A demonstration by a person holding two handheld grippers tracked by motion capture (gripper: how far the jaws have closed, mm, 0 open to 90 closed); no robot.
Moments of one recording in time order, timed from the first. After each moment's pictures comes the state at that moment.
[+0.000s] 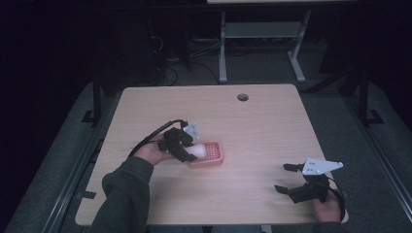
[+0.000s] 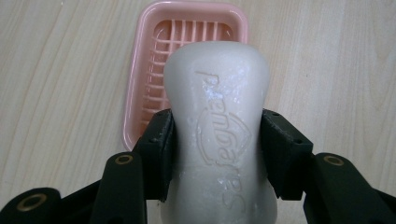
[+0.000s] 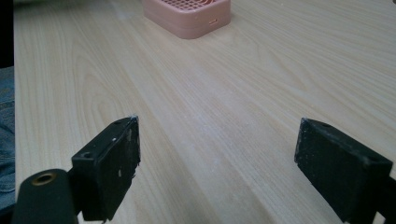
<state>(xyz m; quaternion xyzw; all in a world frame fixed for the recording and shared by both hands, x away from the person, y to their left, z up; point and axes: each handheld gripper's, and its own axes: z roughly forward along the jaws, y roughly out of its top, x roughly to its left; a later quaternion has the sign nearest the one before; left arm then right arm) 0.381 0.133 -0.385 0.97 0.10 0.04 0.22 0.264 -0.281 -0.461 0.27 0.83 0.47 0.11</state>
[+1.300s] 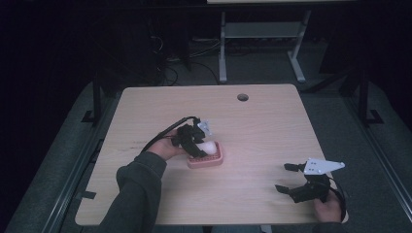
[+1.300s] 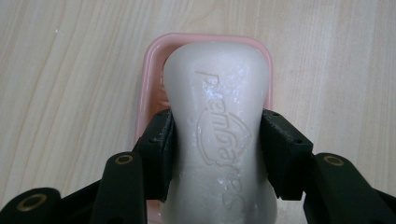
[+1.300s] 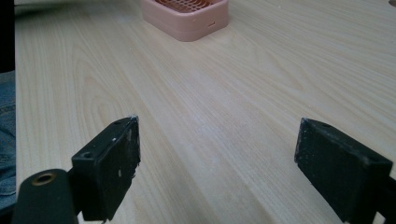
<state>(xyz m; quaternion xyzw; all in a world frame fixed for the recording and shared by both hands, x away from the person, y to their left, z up) 0.403 0.100 -0.399 0.97 0.09 0.03 0.21 0.264 -0.284 -0.461 0.27 0.83 0.48 0.11</state>
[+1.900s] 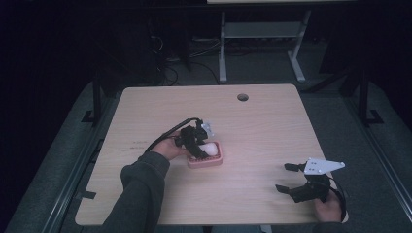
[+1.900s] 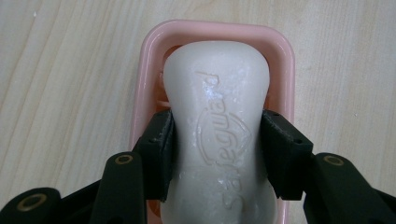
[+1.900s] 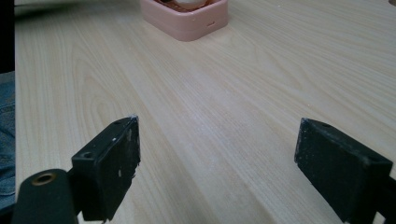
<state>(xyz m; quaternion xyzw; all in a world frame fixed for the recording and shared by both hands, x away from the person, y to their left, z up) 0.413 0.094 -0.417 0.98 0.10 0.02 0.19 0.264 -0.284 -0.462 0.27 0.83 0.48 0.11</state>
